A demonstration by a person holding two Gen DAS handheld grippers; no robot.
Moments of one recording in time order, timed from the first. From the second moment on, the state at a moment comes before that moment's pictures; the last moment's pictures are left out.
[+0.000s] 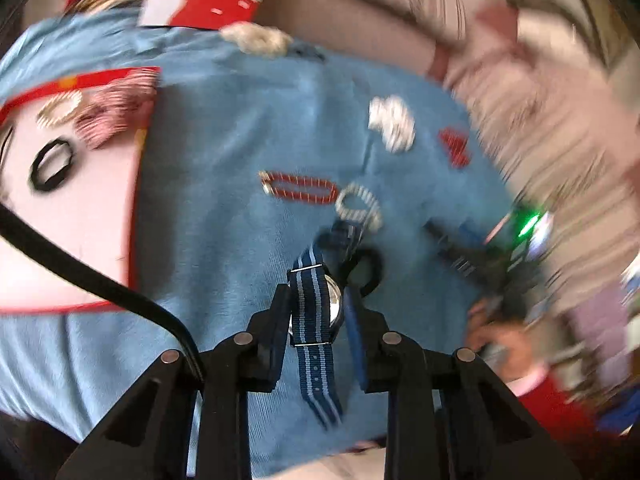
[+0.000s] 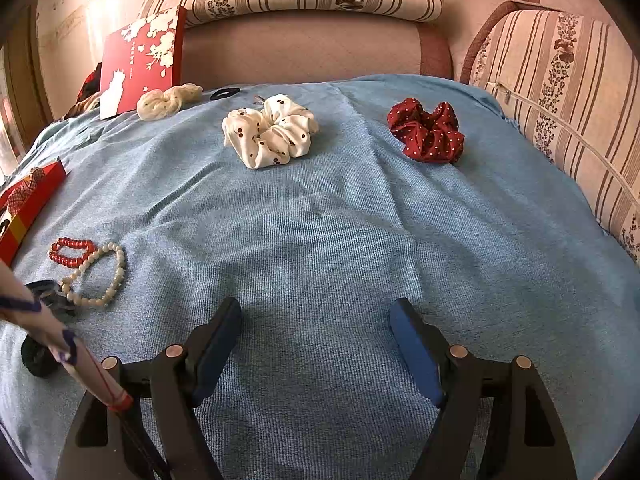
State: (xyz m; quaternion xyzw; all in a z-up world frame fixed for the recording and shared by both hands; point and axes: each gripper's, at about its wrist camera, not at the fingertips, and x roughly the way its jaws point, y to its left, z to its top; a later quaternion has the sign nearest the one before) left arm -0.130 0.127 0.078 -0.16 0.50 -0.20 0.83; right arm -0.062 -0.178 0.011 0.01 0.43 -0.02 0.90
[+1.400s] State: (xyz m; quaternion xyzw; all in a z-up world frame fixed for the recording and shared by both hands) left arm -0.154 0.131 0.016 -0.06 0.52 -0.14 0.84; right arm -0.089 -0.025 0.029 -0.04 0.47 0.17 0.86
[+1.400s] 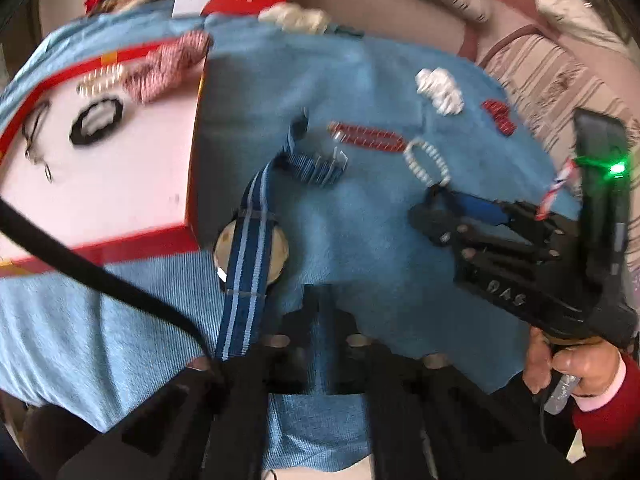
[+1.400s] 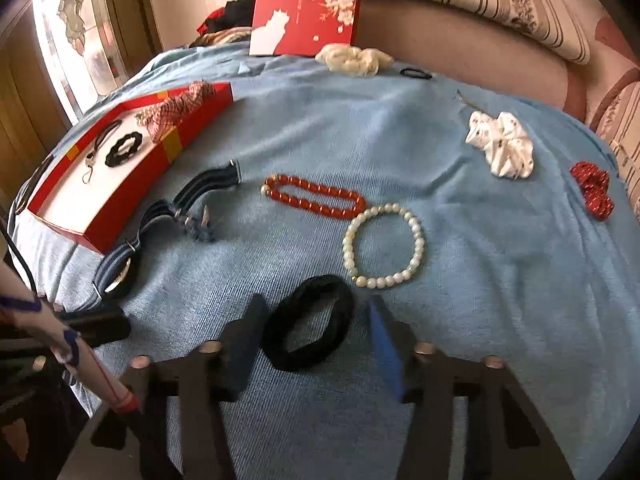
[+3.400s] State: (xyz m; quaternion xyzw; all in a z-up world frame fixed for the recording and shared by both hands) left arm -0.097 0.096 0.061 0.01 0.50 -0.13 0.86; right arm -0.109 -0.100 0.026 0.06 0.46 0.15 0.87
